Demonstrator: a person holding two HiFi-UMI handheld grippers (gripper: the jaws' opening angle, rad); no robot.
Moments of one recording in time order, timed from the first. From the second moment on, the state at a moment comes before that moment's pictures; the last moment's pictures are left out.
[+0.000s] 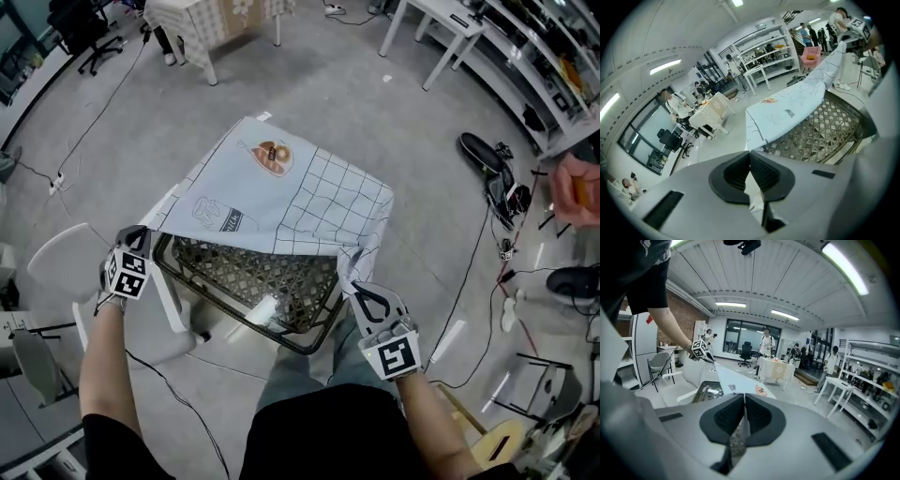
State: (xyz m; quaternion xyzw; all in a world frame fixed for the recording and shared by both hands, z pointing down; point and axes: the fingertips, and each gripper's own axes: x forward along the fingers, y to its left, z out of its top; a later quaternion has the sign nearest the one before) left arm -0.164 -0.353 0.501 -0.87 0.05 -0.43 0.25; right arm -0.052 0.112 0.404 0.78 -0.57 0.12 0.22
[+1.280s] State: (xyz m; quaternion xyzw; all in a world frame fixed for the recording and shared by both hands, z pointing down) left arm -0.194 -0.298 0.644 -0.85 -0.04 -0.48 0.21; right arm -0.195 0.050 0.415 0.65 -0.71 0.13 0.25
